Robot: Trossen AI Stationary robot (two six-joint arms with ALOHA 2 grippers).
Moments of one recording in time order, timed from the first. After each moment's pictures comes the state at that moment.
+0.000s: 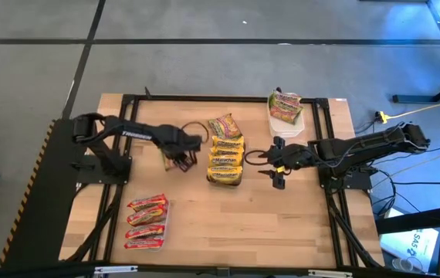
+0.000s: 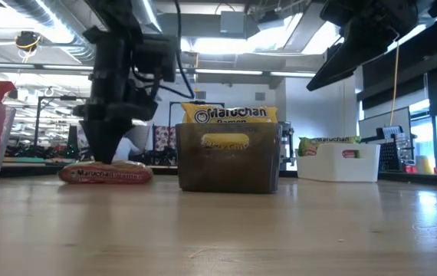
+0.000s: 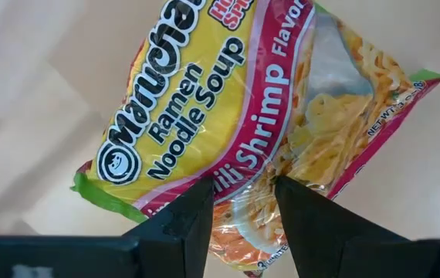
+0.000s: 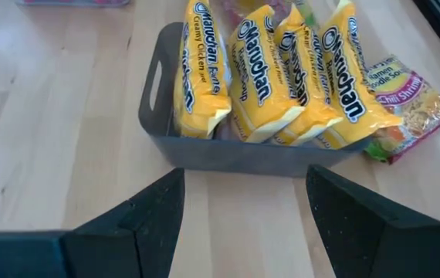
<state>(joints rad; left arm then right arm) 0.16 1.64 0.96 -0.91 -0.09 -0.71 0.14 1.09 0.70 -0.31 0.17 0.11</state>
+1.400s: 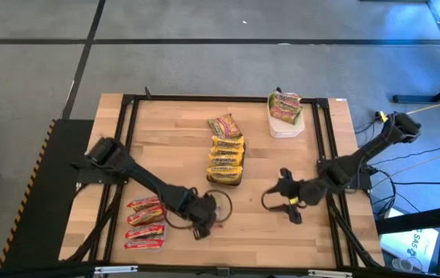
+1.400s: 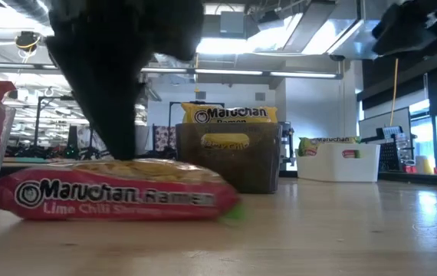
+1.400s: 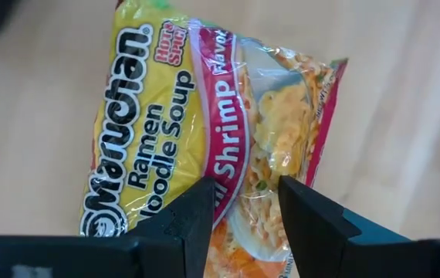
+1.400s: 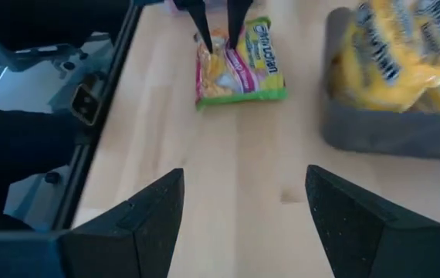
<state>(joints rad) -0.47 1.92 1.32 -0.62 -0.09 -0.86 0.61 1.10 0.70 -0.27 0.28 0.49</state>
